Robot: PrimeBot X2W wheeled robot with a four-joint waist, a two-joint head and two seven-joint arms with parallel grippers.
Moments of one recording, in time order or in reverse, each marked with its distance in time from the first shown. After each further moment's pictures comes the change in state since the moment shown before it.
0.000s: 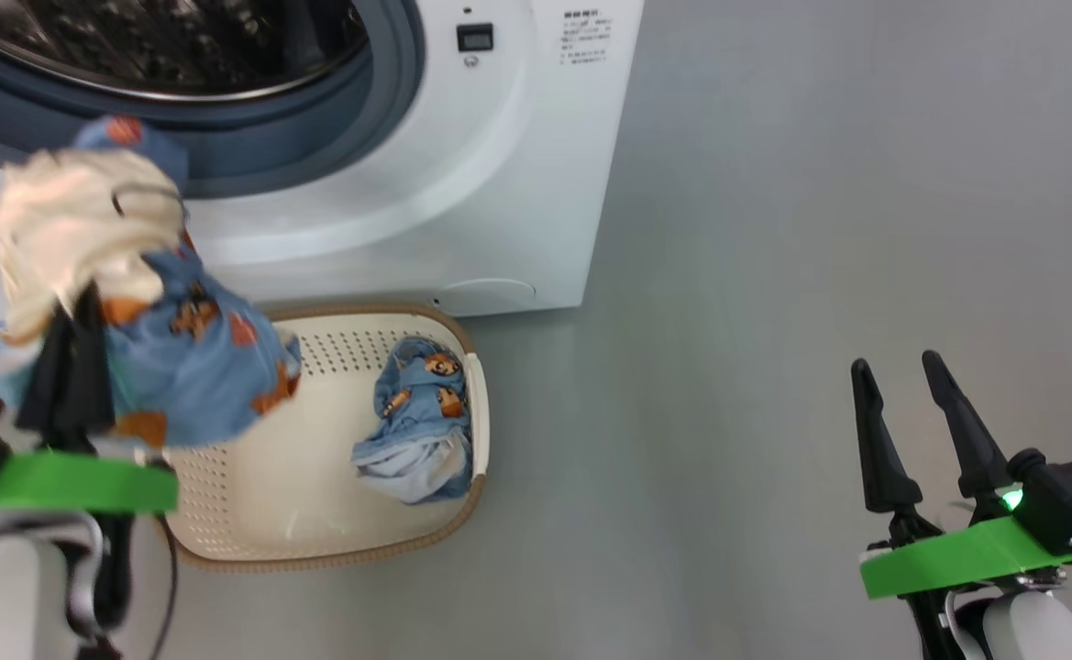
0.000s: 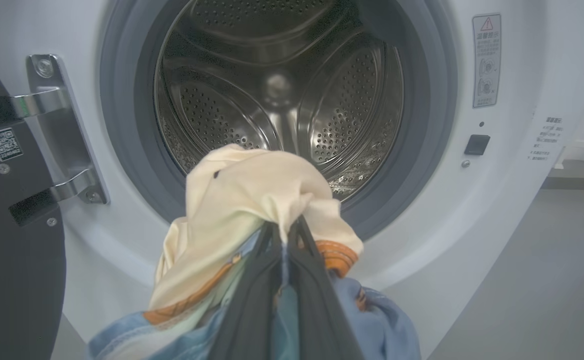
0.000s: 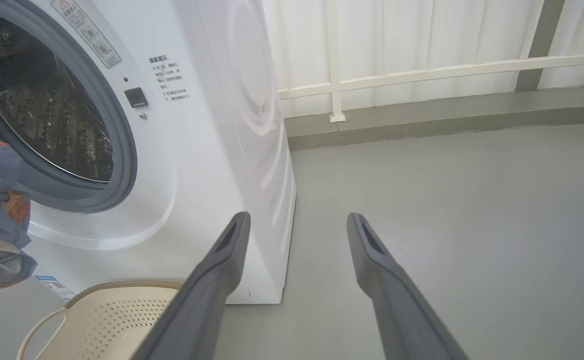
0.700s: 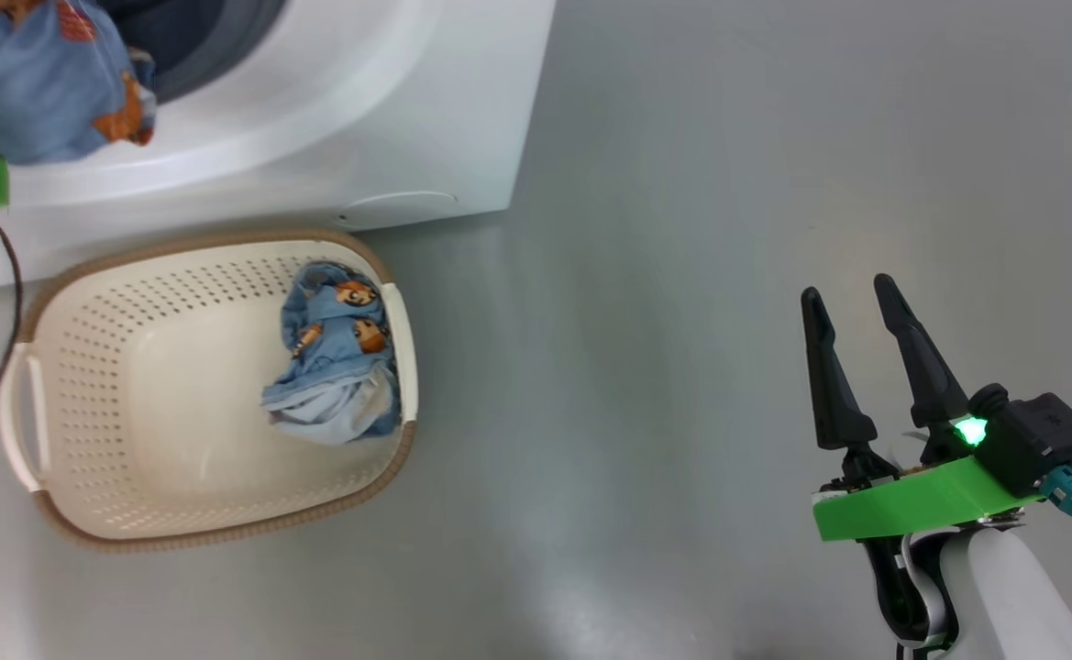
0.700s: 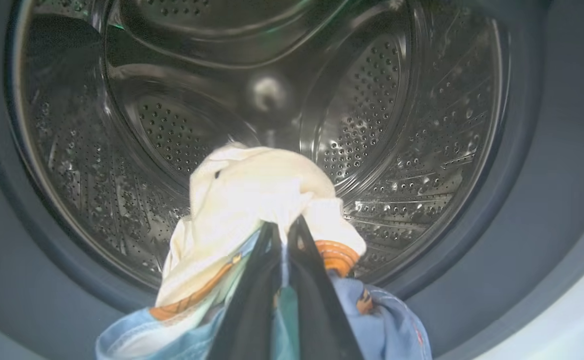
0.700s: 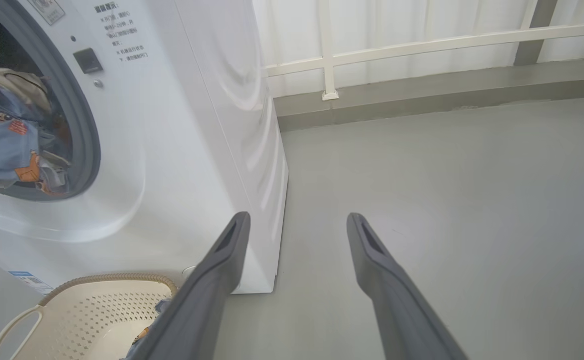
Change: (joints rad) left arm -0.625 0.125 -0.069 0.423 0.013 -0.025 0.042; right arm -0.123 0.035 0.059 -0.010 -0.001 0.000 0.000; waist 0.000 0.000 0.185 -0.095
